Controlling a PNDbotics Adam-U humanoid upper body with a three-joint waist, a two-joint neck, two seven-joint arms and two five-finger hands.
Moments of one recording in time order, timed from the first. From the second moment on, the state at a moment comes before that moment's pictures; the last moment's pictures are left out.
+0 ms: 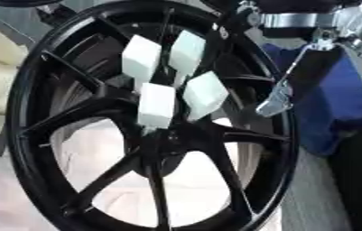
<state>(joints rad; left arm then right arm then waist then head) -0.27 0.47 0.16 -1.98 0.11 -0.08 0.29 -0.74 -1.08 0.40 -1.99 -0.06 -0.03 0.52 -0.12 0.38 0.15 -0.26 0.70</state>
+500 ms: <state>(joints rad) -0.27 0.47 0.16 -1.98 0.11 -0.08 0.29 -0.73 -1.08 0.40 -1.99 -0.08 -0.02 0.52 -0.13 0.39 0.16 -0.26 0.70</state>
